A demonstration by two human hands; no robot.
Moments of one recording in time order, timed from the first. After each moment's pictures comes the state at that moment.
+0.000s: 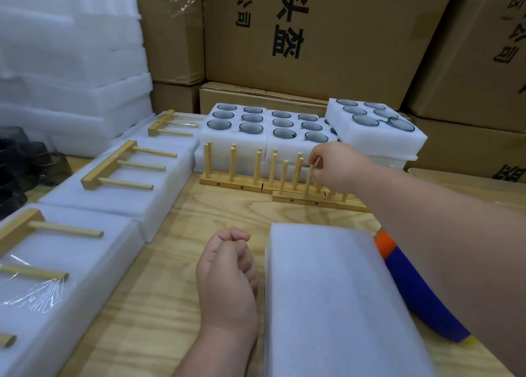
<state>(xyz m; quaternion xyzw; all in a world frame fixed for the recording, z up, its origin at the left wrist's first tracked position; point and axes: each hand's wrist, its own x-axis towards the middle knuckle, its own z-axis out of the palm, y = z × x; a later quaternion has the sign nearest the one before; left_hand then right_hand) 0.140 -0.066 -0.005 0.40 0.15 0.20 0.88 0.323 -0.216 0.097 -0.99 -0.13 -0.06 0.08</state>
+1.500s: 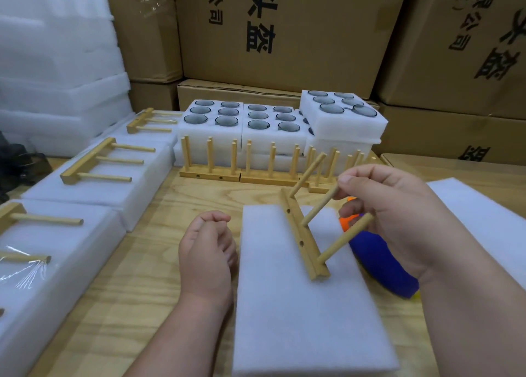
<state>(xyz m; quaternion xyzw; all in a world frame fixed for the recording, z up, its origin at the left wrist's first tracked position) 0.134 -0.071 -0.004 0.45 0.12 0.19 0.86 0.141 -0.280 0.103 -0.76 -0.03 -0.04 0.65</state>
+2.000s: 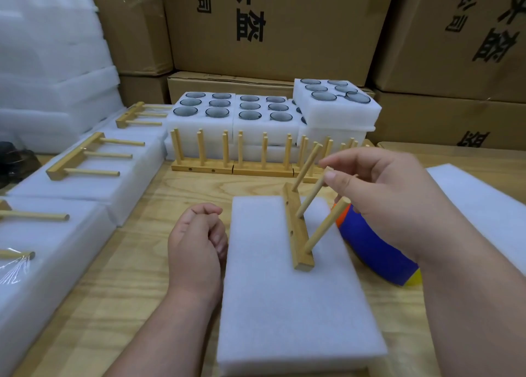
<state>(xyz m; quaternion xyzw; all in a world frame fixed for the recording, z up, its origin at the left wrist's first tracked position) 0.130 -0.074 -0.003 0.49 0.12 0.19 0.84 0.138 -0.290 0.104 -0.84 -0.12 -0.11 0.52</state>
